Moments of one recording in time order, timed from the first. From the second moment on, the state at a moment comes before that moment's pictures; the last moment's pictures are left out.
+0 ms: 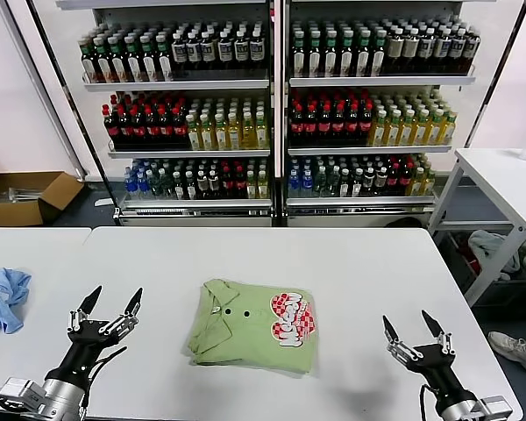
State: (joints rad) left arm 1.63 -1.30 -0.86 -2.18 -0.52 0.13 0.23; right arm -1.72 1.31 0.80 2.16 0.39 -0.09 -0.20
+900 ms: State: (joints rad) left arm 1.64 -1.33 -0.93 -2.18 -0.51 0.09 0.28; right arm -1.75 1.37 0.83 2.15 0.34 -0.06 -0.21
